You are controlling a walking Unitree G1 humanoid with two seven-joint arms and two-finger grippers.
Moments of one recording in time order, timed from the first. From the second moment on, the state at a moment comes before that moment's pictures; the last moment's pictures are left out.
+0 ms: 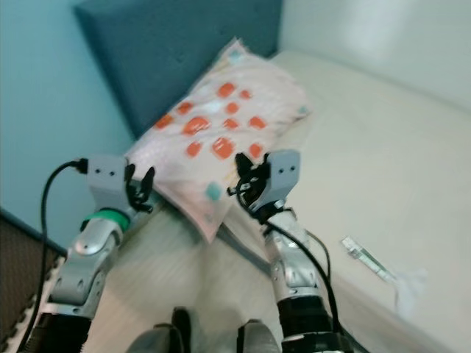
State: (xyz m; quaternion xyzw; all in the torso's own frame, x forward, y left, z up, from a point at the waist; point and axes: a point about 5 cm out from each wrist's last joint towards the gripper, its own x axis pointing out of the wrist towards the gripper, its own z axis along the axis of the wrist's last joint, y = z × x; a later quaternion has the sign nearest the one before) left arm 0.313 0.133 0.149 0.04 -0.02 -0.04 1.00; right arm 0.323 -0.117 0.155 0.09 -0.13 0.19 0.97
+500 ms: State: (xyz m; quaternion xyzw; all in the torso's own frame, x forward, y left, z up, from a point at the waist) left arm 0.314 0.130 0.151 0.05 -0.03 -0.04 1.00; right arm 0.324 -0.124 0.150 0.06 -0.11 0.18 0.98
